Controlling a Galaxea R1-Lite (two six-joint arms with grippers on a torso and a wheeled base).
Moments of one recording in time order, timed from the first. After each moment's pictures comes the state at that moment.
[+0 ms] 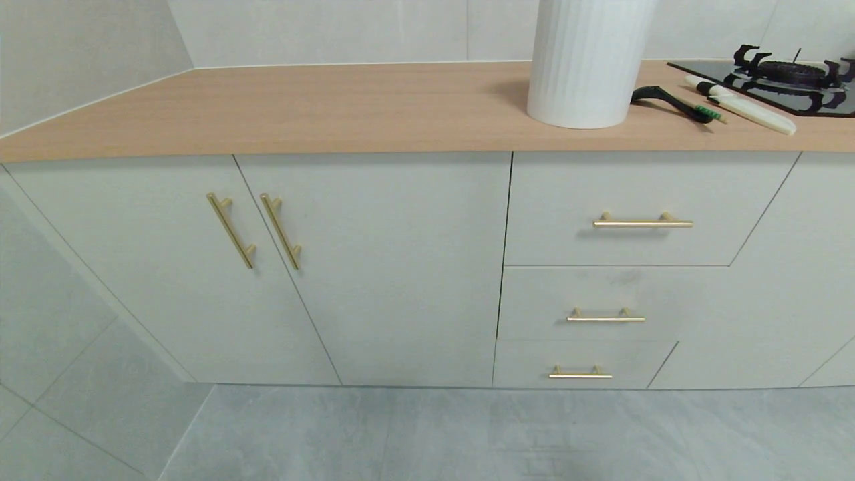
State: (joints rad) left arm 0.00 0.00 0.00 0.00 0.00 0.01; right arm 0.00 0.00 0.00 0.00 -0.04 0.00
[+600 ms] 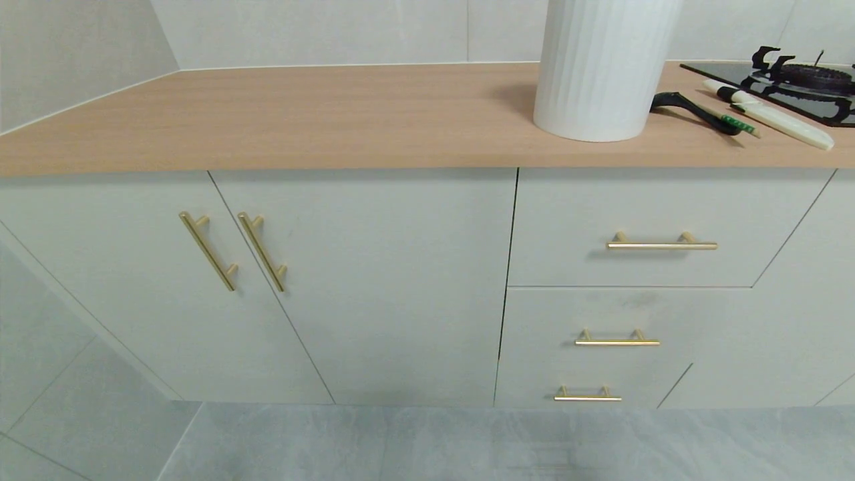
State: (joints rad) left arm 0.00 0.00 0.00 0.00 0.00 0.00; right arm 0.00 0.00 0.00 0.00 -0.04 0.00
